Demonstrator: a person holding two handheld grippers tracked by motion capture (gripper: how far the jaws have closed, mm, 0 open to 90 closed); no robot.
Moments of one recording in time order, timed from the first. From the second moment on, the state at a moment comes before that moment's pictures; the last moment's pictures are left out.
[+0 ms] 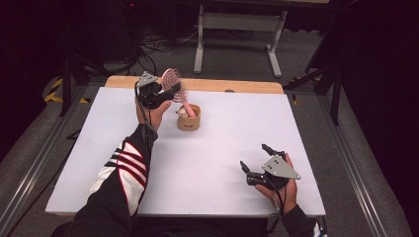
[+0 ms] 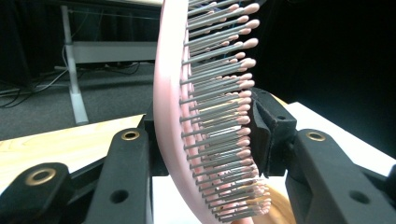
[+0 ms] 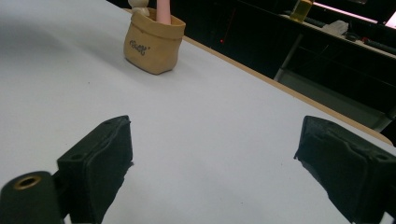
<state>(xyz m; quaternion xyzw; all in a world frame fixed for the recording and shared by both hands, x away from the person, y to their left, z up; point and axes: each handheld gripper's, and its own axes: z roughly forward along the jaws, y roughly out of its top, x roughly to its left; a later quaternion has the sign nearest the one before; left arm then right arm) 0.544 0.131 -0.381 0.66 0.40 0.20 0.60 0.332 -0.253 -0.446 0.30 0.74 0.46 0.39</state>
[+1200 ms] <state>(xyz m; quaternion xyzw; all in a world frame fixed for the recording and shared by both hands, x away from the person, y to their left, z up) 0.545 0.152 -0.381 0.67 0.41 0.22 0.57 0.332 -0.255 -0.445 0.30 0.74 0.46 0.39</state>
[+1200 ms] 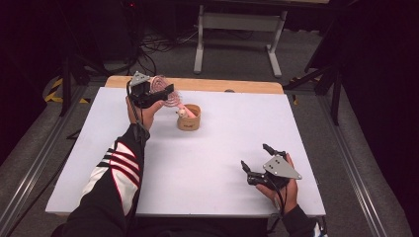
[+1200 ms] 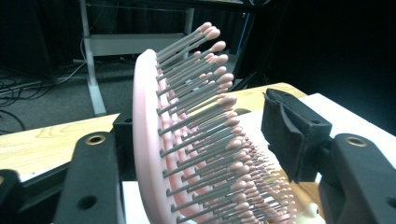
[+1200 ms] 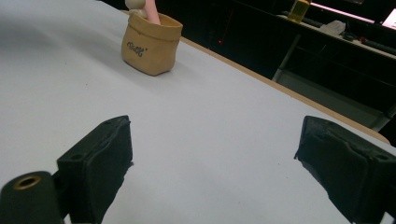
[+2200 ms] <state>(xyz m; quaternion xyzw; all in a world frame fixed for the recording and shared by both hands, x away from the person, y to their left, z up) 0.534 0.169 -0.363 0.69 0.38 0.26 0.56 0.331 -0.256 -0.445 0.30 0.74 0.47 0.39</state>
